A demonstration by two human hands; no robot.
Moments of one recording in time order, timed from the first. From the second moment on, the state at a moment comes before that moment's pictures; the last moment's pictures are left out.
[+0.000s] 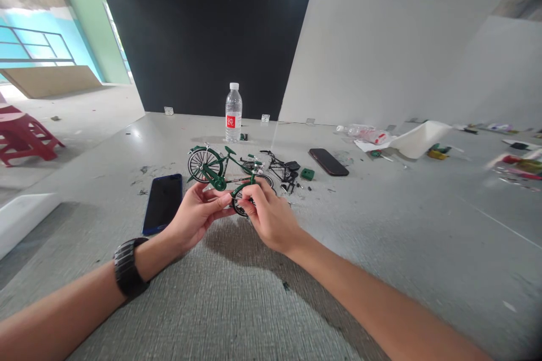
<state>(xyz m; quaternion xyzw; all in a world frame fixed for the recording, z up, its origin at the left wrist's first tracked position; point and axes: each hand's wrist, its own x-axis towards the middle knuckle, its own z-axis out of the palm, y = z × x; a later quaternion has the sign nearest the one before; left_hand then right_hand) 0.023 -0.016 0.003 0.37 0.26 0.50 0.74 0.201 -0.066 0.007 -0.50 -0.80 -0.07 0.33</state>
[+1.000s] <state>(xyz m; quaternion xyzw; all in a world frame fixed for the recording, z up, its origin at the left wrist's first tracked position) 0.021 -0.015 0.001 0.40 0.25 0.48 0.74 0.202 -0.066 0.010 -0.47 -0.80 0.02 0.38</state>
